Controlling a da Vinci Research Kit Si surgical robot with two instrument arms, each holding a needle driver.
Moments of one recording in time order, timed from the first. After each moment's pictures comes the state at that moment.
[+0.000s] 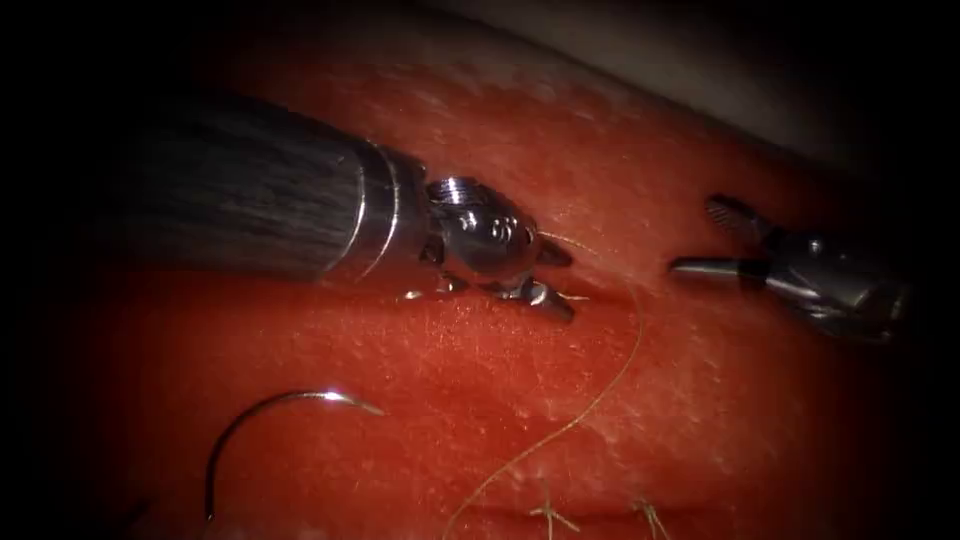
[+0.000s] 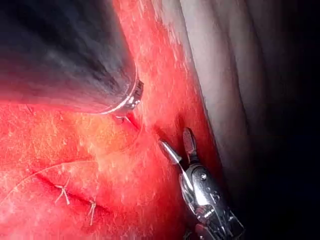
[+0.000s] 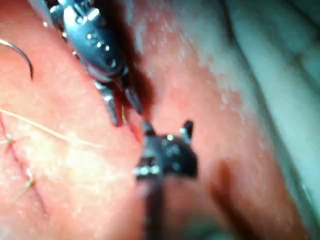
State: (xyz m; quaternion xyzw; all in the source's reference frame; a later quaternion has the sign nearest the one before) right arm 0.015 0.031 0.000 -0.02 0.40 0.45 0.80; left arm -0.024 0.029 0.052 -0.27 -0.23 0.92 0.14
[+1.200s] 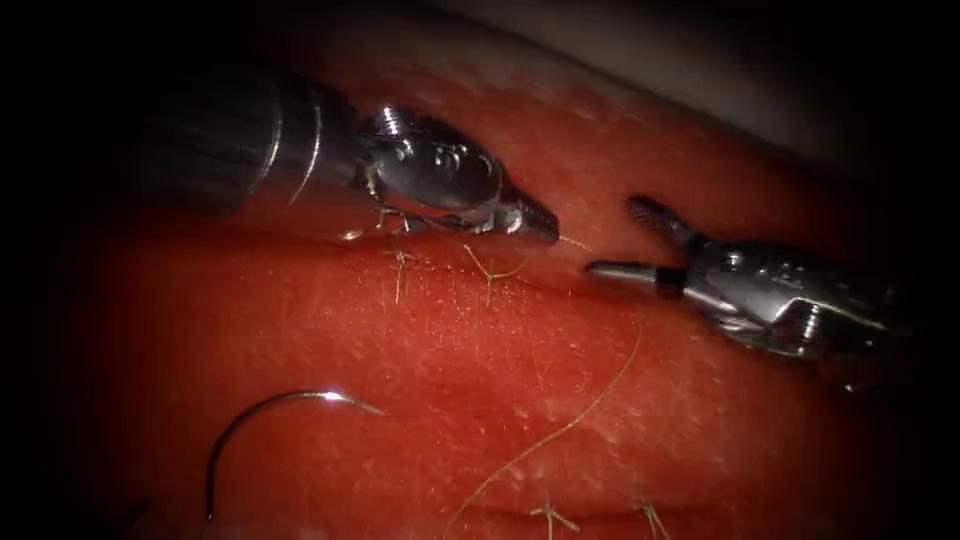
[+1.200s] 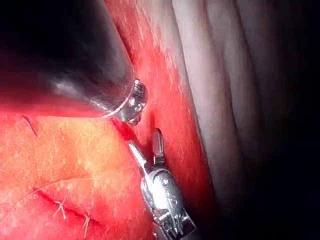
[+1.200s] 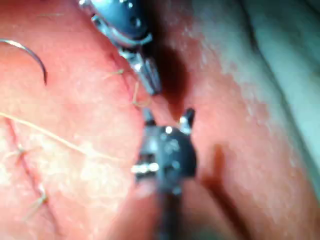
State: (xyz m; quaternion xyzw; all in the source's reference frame) right arm 0.022 0.029 0.002 0.01 0.46 0.46 0.76; left arm -0.021 0.033 0.050 -0.36 -0.23 0.87 0.24
